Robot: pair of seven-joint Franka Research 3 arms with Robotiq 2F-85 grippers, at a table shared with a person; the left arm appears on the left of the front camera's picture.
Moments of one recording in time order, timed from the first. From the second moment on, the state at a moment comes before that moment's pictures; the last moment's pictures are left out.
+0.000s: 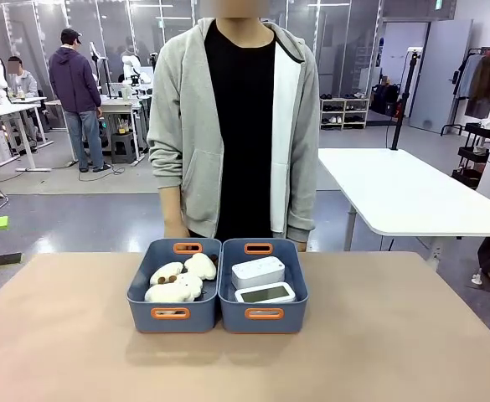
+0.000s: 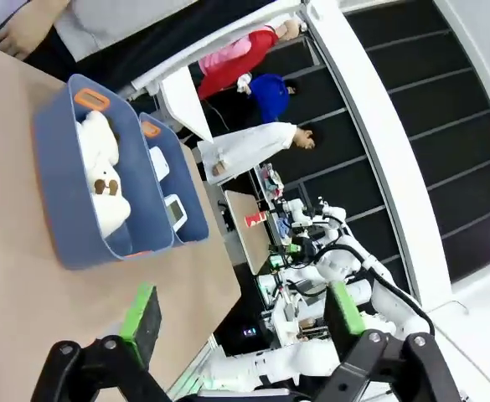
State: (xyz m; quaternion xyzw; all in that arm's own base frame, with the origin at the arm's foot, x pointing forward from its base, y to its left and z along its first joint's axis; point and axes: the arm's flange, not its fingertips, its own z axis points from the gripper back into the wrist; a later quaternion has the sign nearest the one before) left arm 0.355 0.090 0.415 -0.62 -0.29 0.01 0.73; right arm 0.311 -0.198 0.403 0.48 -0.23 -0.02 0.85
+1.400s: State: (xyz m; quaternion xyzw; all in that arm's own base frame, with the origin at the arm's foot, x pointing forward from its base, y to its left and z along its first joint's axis) left arm 0.363 0.060 0.416 -0.63 -0.27 -0.02 0.73; right arm 0.311 -0.198 0.403 0.48 -0.23 -0.02 0.85
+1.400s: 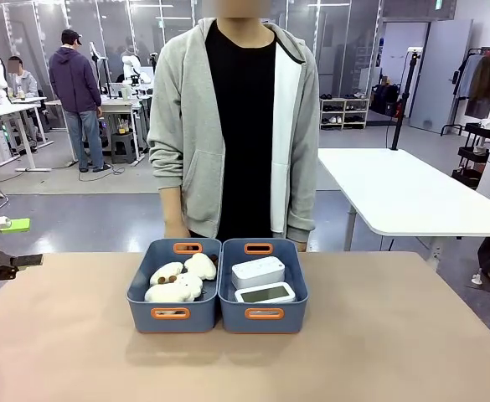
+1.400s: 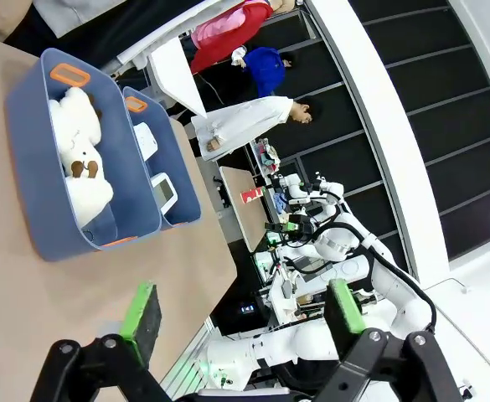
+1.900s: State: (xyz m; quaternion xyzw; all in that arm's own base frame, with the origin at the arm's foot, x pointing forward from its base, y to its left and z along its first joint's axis) left arm 0.363 0.060 0.416 -0.63 -0.27 -0.02 0.73; right arm 0.311 -0.198 0.403 0.48 -0.23 -0.02 0.85
